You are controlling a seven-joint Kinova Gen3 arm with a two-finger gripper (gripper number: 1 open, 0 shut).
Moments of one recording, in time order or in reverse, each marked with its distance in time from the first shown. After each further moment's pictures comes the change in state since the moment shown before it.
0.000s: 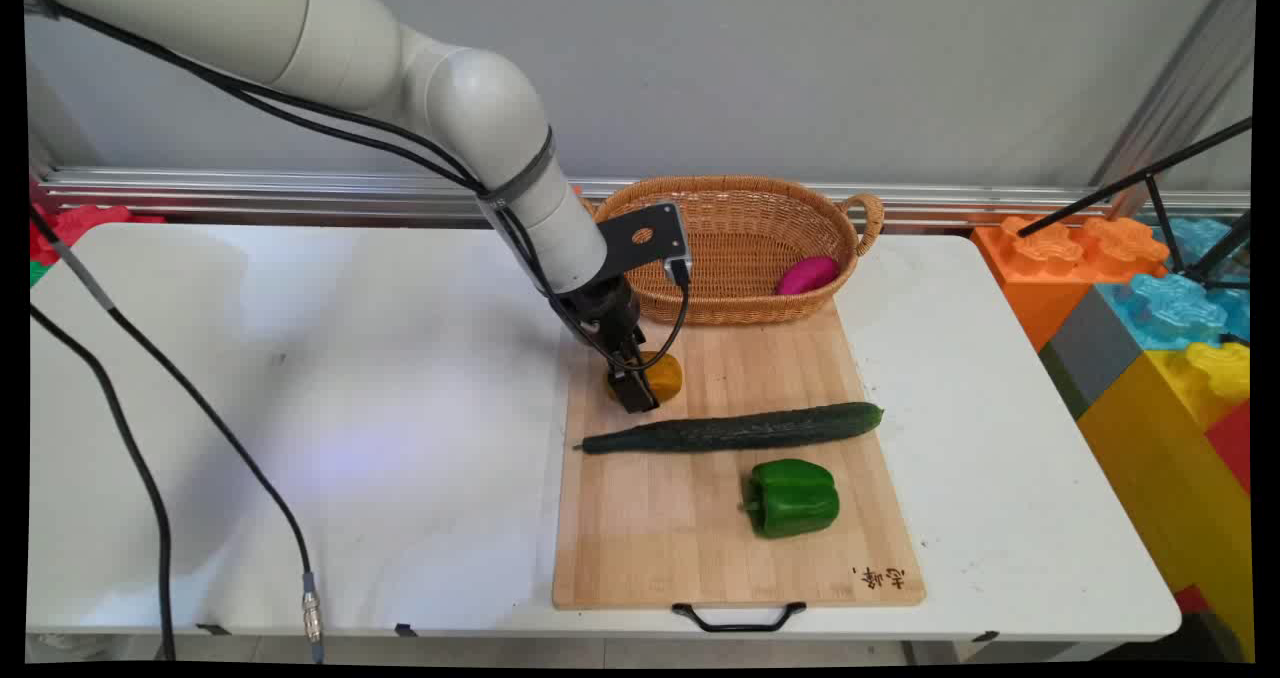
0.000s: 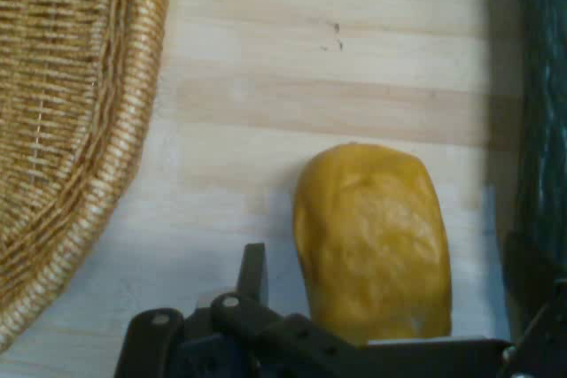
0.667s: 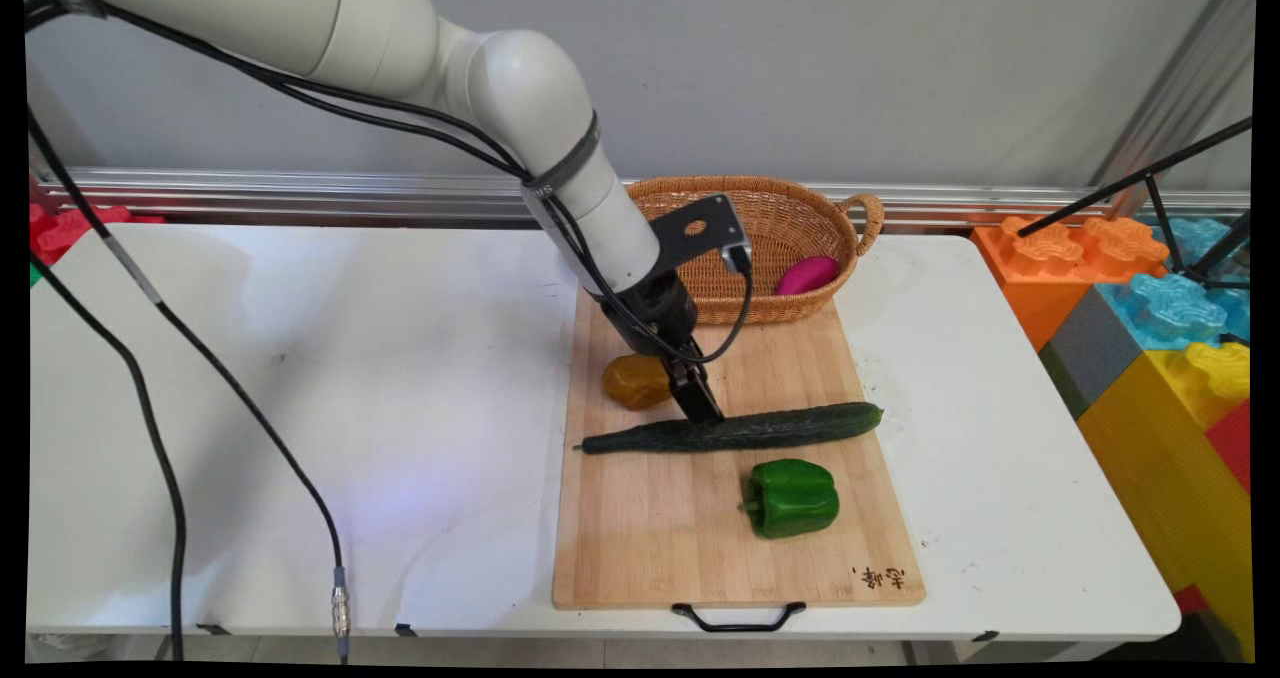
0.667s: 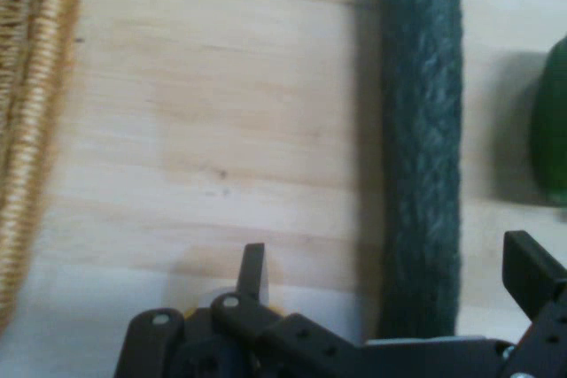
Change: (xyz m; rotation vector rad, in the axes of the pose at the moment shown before) arm 0.042 0.020 -0.001 -0.106 0.084 -0.055
